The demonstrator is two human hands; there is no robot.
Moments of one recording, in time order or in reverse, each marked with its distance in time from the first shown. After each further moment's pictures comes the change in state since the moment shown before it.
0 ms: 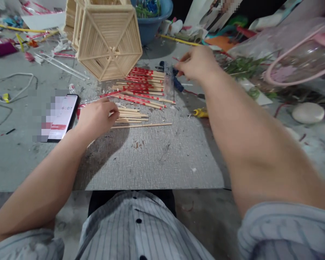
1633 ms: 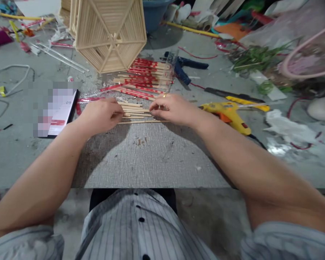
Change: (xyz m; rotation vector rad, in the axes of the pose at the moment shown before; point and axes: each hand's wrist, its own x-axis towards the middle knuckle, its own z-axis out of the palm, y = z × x) left_hand 0.007 -0.013 0.012 -0.062 -0.134 0.266; right_hand -0.083 0.004 0.056 -0.200 -0.406 -0.568
